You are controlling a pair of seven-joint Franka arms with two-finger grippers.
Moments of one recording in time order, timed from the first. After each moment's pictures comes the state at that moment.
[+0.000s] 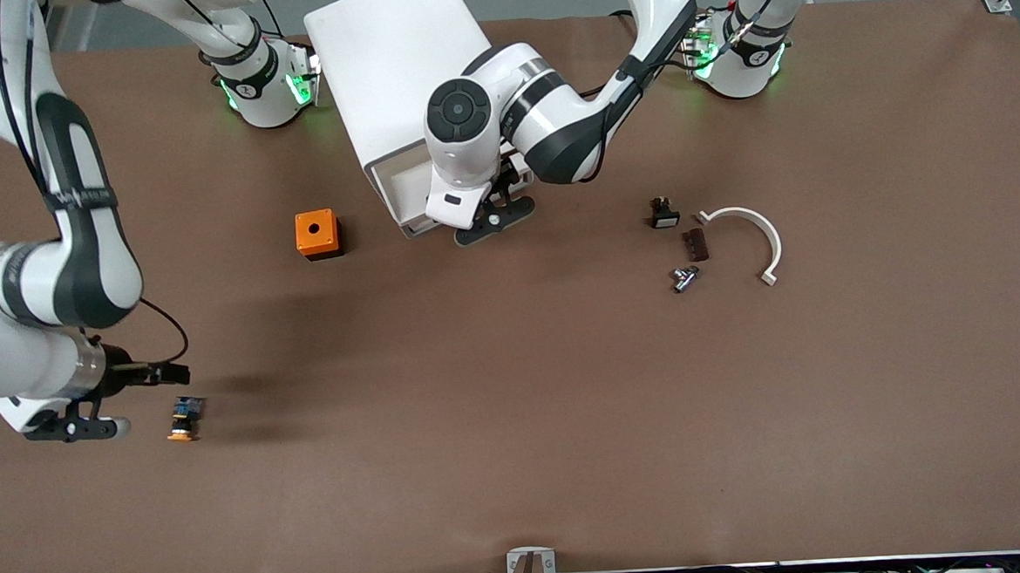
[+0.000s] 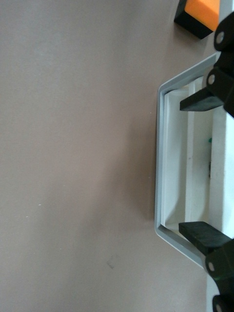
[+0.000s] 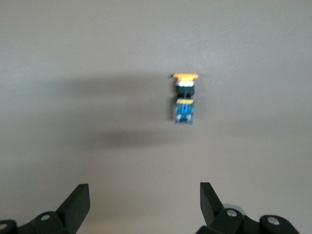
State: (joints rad) left arm -0.79 0.64 -0.19 -1.30 -0.09 1.85 -1.33; right arm -0.01 0.45 -0.05 -1.56 0.02 1.90 -0.02
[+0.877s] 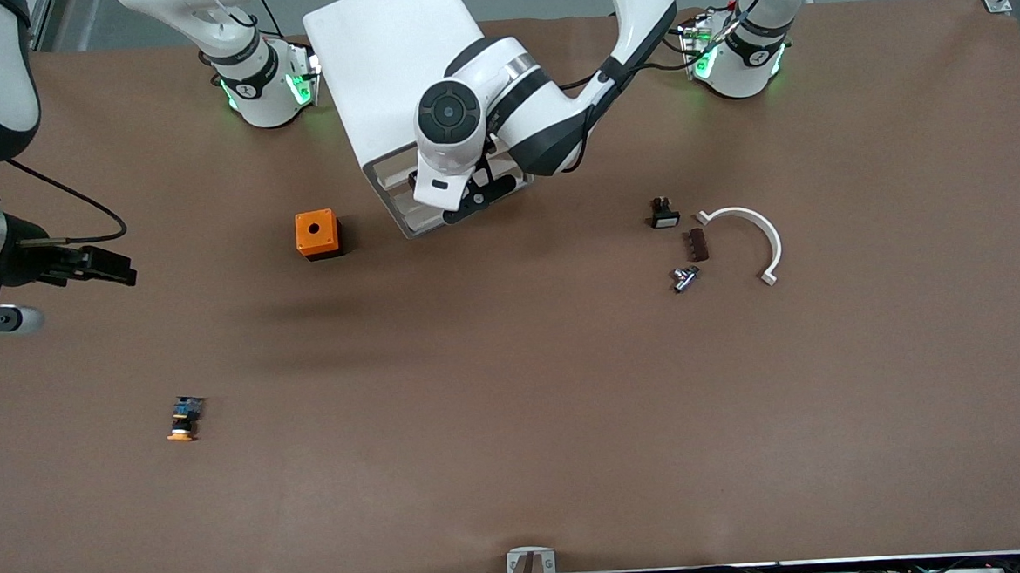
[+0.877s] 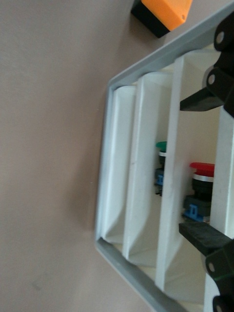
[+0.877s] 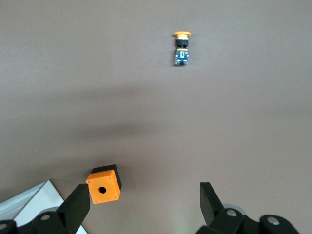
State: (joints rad) left arm -0.83 0.65 -0.19 -1.33 -0.30 1.85 -1.37; right arm 0.03 0.14 -0.06 -1.55 0.00 1.57 0.04
